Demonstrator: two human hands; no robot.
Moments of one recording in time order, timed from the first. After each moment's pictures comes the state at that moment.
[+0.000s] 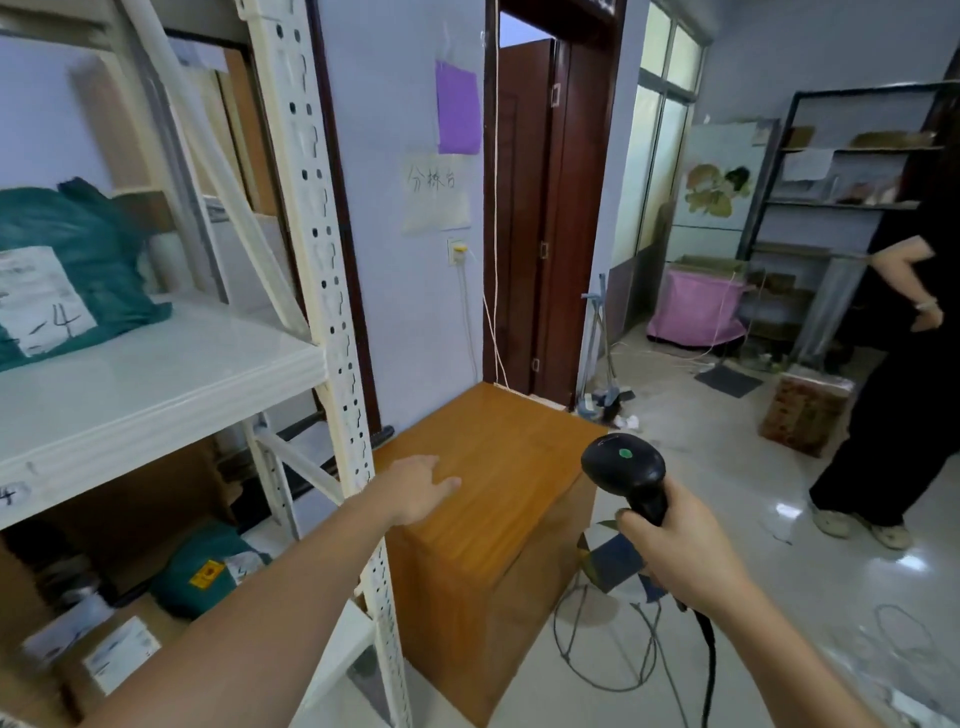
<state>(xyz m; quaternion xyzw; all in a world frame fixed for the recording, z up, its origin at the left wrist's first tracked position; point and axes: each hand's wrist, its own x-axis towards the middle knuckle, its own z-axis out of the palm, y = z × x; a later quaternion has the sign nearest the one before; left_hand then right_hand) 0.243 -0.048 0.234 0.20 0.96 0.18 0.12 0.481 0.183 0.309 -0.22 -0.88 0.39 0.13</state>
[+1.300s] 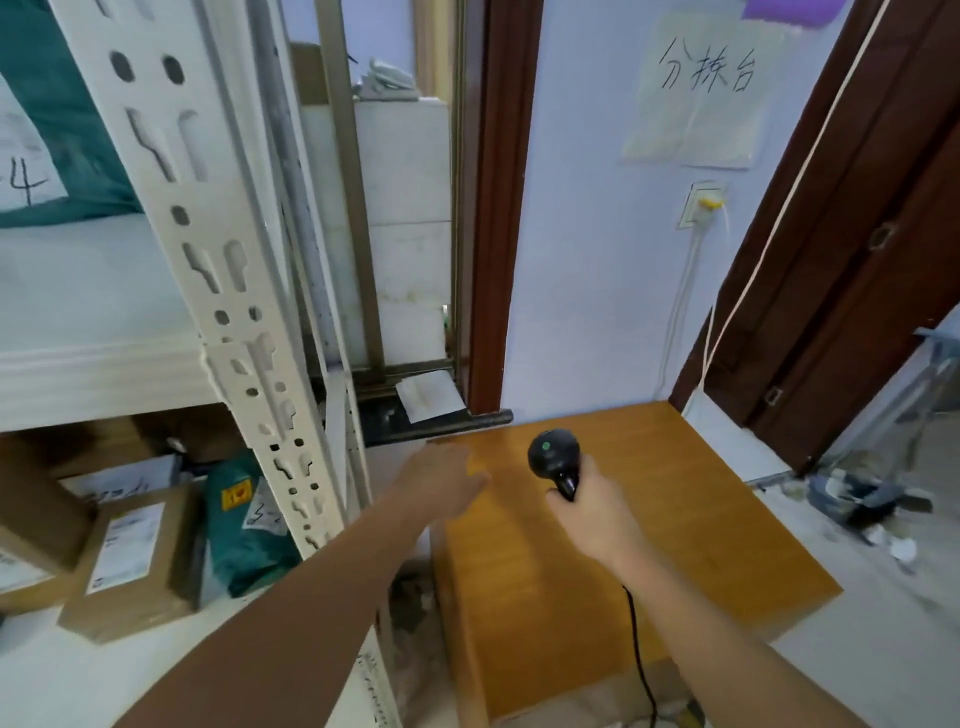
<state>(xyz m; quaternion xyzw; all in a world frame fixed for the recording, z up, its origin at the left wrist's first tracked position) 0.008 0.013 0.139 -0.11 0.98 0.14 0.09 0.000 0.227 0.160 0.08 -0.93 0.36 -0.09</state>
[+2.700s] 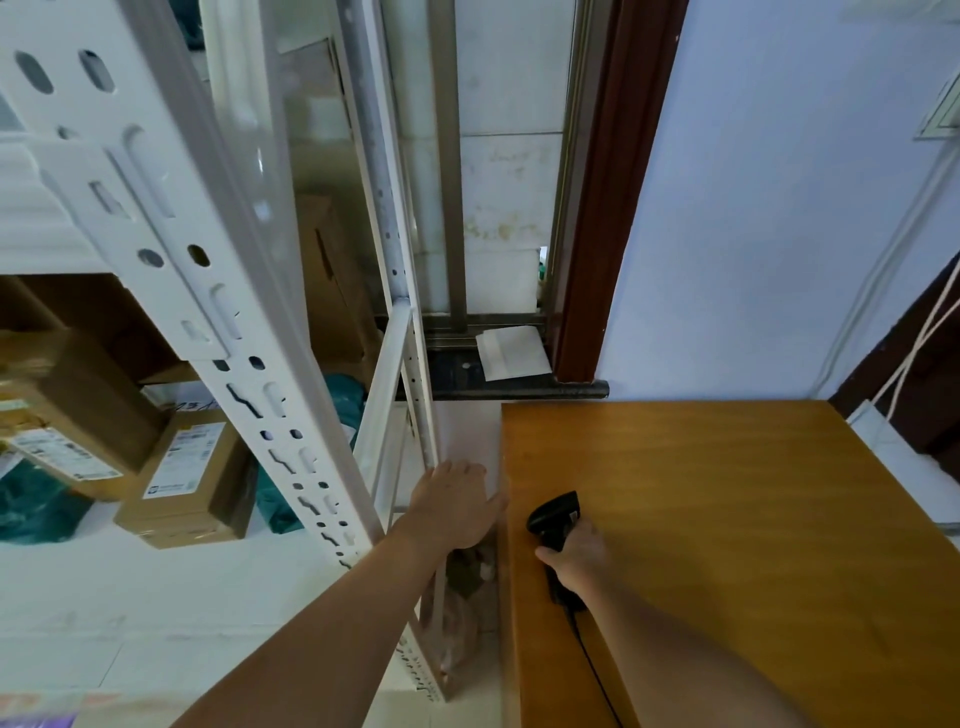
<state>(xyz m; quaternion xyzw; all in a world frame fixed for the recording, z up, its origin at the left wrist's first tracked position) 0.013 -0.020 0.017 -0.21 0.96 0.15 0.12 -0.097 0.137 -0.132 0.06 -0.94 0.20 -0.27</state>
